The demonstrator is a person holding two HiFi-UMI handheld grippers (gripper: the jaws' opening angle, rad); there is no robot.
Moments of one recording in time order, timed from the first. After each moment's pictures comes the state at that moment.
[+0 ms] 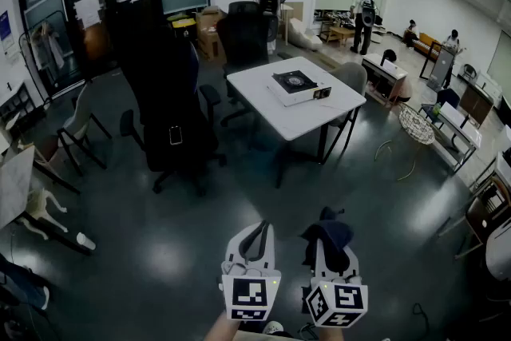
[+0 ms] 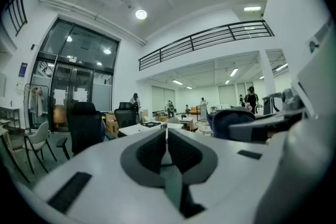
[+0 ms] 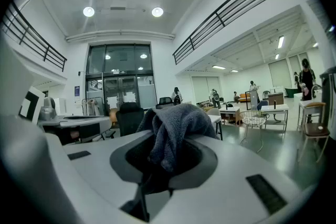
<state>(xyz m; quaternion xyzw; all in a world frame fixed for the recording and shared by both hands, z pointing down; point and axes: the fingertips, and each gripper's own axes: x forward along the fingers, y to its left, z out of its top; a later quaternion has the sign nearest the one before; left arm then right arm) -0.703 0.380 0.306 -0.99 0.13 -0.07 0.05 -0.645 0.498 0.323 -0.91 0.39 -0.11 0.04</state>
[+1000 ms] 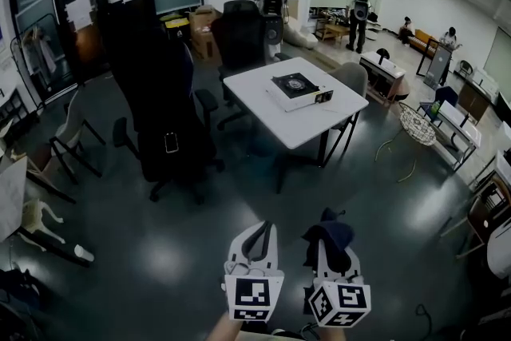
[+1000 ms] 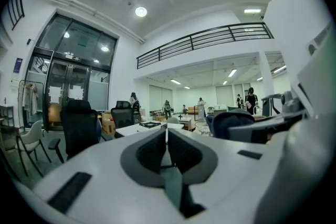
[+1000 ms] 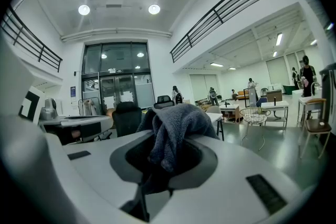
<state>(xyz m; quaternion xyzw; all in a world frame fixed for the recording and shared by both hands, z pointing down) -0.657 0.321 0.311 -0.99 0.11 -0.07 0.04 -0.605 0.439 0.332 -0.92 0.38 -0.12 0.05</state>
